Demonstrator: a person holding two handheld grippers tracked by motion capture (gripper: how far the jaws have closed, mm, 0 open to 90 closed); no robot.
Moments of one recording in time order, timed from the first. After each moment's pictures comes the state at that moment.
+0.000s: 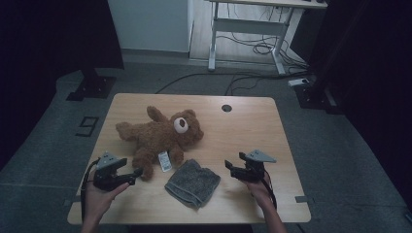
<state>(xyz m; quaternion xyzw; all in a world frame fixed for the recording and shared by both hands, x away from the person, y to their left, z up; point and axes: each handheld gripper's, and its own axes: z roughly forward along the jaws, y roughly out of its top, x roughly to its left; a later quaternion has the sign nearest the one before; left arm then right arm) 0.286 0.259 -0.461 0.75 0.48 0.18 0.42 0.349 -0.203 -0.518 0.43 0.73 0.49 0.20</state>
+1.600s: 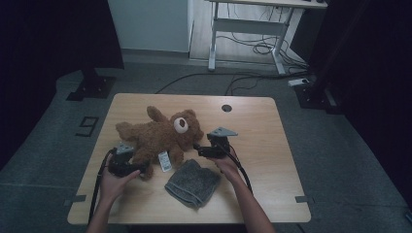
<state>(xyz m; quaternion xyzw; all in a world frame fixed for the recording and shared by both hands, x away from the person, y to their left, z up) 0.348 0.243 -0.501 0.77 0.51 0.18 0.35 0.430 -0.099 -0.508 0.39 0.76 0.50 0.16</state>
